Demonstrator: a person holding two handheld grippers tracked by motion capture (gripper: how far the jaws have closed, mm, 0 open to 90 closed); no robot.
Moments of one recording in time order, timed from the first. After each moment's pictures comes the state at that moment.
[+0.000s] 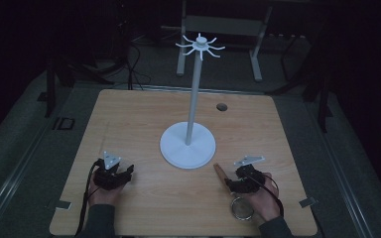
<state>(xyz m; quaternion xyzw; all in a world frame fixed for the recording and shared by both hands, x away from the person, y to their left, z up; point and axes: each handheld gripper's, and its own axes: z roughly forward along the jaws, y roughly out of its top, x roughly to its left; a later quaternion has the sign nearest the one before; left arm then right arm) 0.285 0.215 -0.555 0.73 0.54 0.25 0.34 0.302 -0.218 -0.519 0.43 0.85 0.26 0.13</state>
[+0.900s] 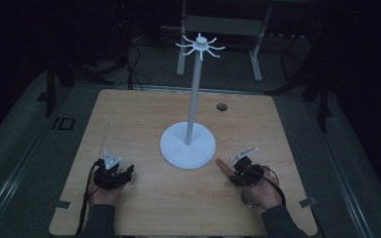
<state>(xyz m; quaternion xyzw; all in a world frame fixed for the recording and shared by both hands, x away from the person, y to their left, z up) 0.285 0.215 -0.555 0.73 0.54 0.25 0.34 0.330 -0.220 -0.521 0.41 0.89 0.19 0.10</state>
